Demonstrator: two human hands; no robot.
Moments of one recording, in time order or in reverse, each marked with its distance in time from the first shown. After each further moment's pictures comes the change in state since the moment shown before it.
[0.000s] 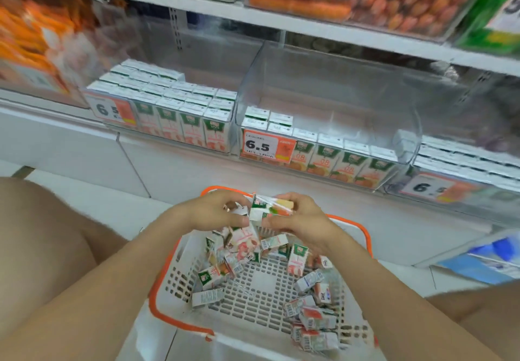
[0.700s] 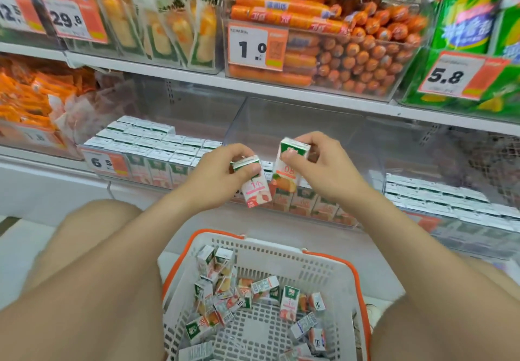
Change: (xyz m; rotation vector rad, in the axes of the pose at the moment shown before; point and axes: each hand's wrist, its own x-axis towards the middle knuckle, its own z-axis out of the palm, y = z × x) left_hand -0.020 0.150 -0.064 0.056 0.579 0.390; right_hand -0.045 -0.178 -0.043 -0.547 0.457 -0.560
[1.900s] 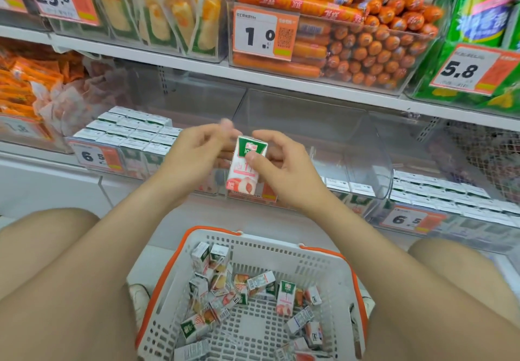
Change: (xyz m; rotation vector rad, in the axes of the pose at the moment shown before) left_hand -0.005 -0.001 -0.031 -0.474 0.125 -0.157; right_hand -0.003 -0.015 0.074 0.255 -0.106 -0.123
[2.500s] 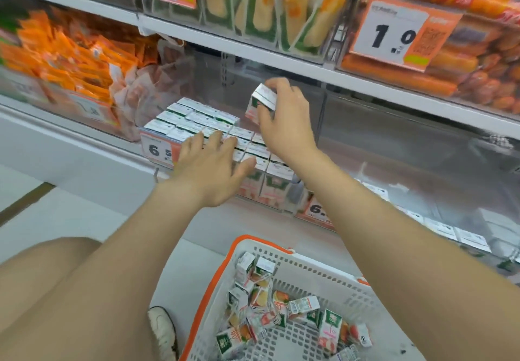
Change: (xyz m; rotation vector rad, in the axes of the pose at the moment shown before) left_hand 0.042 -0.085 -0.119 1.266 -0.021 -0.093; right_hand 0.156 -0.020 0.139 -0.481 0.125 -0.208
